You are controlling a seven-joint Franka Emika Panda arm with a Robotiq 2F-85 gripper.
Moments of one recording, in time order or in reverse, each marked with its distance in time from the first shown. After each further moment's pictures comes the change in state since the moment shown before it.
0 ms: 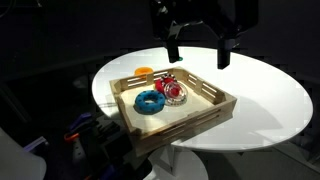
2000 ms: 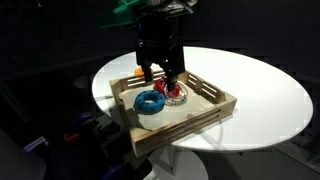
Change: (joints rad) arm 0.097 0.208 0.171 -0.066 0.093 0.106 0.243
